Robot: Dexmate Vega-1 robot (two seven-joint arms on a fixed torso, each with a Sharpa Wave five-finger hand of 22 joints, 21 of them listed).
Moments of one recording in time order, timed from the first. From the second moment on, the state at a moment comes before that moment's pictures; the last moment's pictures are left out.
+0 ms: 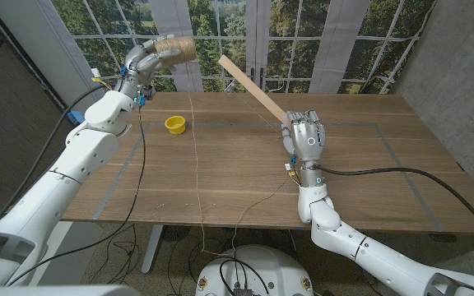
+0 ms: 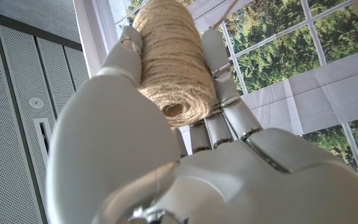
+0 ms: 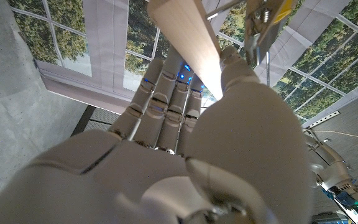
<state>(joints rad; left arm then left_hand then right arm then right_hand) 0.83 0.72 0.14 -1.77 -0.71 -0.08 0.11 1.14 -0.04 0.40 -0.21 0.18 0.82 -0.06 0.34 0.26 0.69 0.08 0.53 0.35 0.78 0.05 0.51 0.24 0.88 -0.09 1.27 0.20 -0.92 -0.51 -0.83 -1.61 -0.98 -0.59 -1.11 1.14 0.02 0.29 -0.10 0.27 0.90 0.01 0.35 0.30 0.94 0.00 0.63 0.38 1.03 -0.10 0.43 0.83 0.46 -0.05 1.00 0.18</state>
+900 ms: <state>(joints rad) 0.76 0.77 0.17 -1.91 -0.74 0.05 0.12 1.14 -0.04 0.41 -0.21 0.17 0.82 -0.06 0.33 0.27 0.69 0.08 0.53 0.35 0.79 0.05 0.48 0.25 0.88 -0.09 1.29 0.19 -0.94 -0.62 -0.87 -1.69 -1.11 -0.53 -1.04 1.14 0.02 0.28 -0.11 0.27 0.89 0.01 0.35 0.33 0.94 0.00 0.63 0.39 1.03 -0.10 0.41 0.84 0.45 -0.05 1.00 0.18</state>
